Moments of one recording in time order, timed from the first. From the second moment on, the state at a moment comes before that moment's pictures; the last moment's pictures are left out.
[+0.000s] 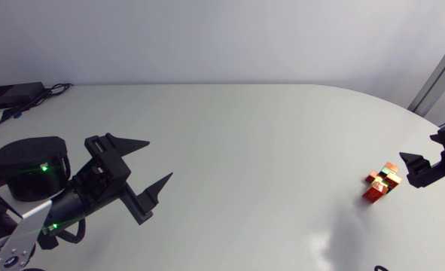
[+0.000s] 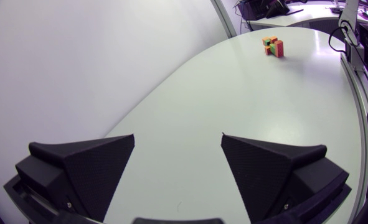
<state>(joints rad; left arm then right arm) -0.45 1.01 0.32 0.39 0.14 0.59 -0.61 1.07 0.61 -0.05 -0.41 -0.90</state>
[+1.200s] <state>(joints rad) -0.45 1.04 0.32 0.39 0.14 0.59 -0.67 1.59 0.61 0.20 -0.40 -1.10</state>
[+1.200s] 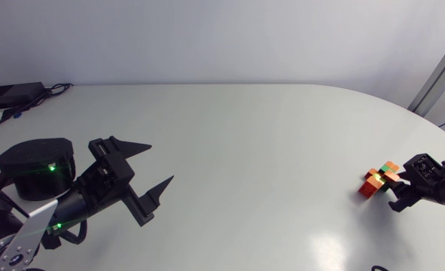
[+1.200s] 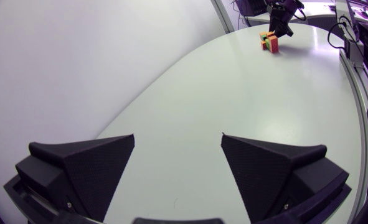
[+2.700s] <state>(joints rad) -0.45 1.02 0.32 0.39 0.16 0.59 0.36 1.34 0.69 -0.13 -0.24 -0.69</state>
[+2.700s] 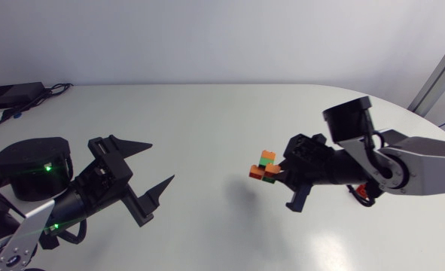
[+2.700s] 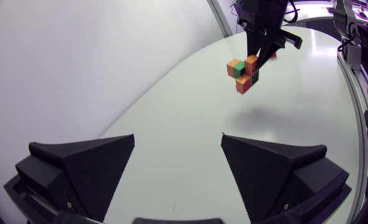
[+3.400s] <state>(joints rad) -0.45 1.01 0.32 0.38 0.16 0.59 0.52 1.57 0.73 -0.06 -0.12 -0.67</state>
